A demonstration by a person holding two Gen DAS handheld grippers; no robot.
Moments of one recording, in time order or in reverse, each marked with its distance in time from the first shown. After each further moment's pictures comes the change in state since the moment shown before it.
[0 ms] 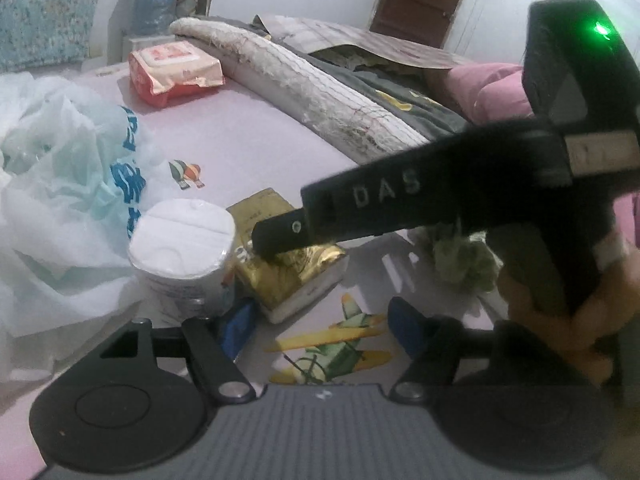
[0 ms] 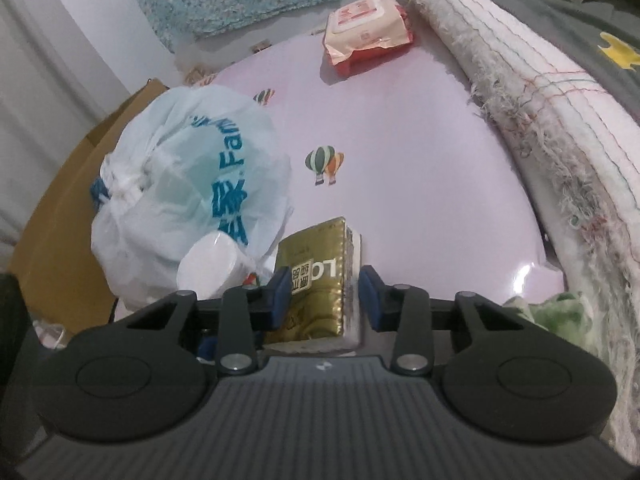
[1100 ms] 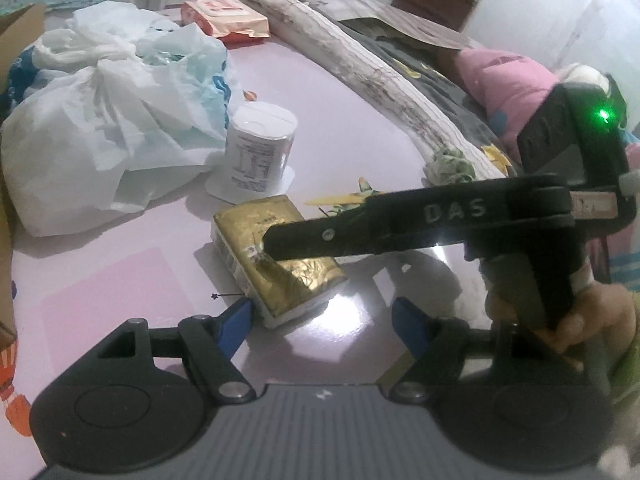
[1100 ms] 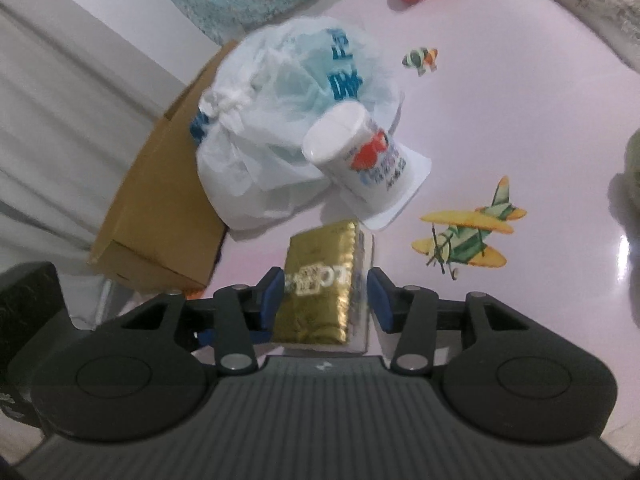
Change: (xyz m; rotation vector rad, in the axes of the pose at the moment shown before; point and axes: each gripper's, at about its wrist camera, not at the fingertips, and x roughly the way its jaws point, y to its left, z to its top) left arm -0.080 0.023 -0.052 -0.104 0.115 -0.009; right arm -0.019 0.041 -0.072 0.149 0.048 0.272
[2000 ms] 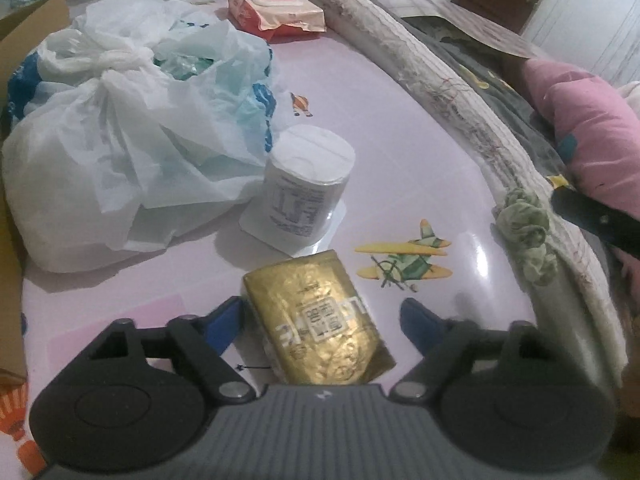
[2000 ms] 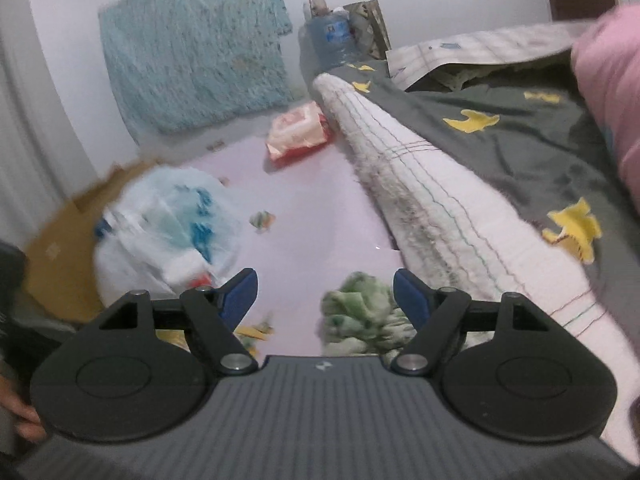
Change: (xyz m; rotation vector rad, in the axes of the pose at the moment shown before) left arm 0.037 0.007 0.040 -0.088 0.041 0.155; right arm -0.114 -0.031 0.000 -0.190 -0.386 -0.427
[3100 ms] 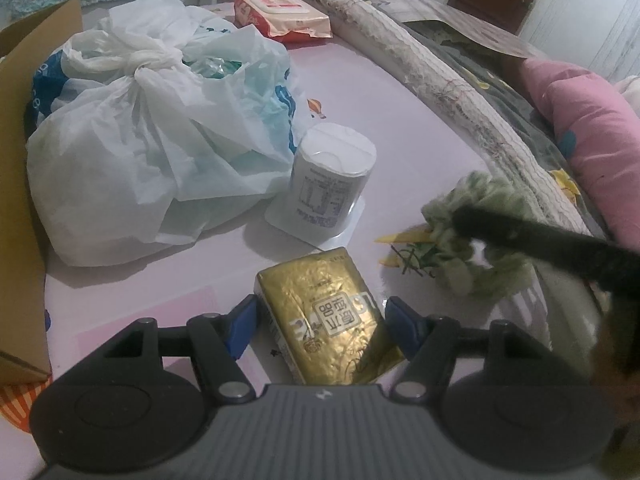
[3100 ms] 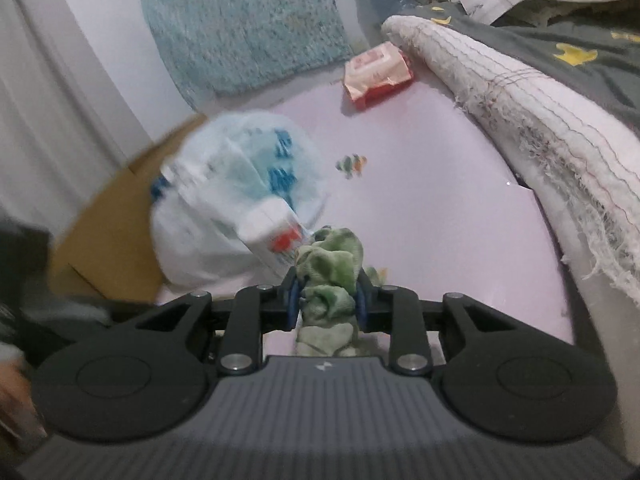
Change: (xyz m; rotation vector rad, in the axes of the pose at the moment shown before) left arm -0.015 0.012 -0.011 0.017 -0.023 0.005; right arm 0.054 0.049 -0.021 0.026 0.126 0.209
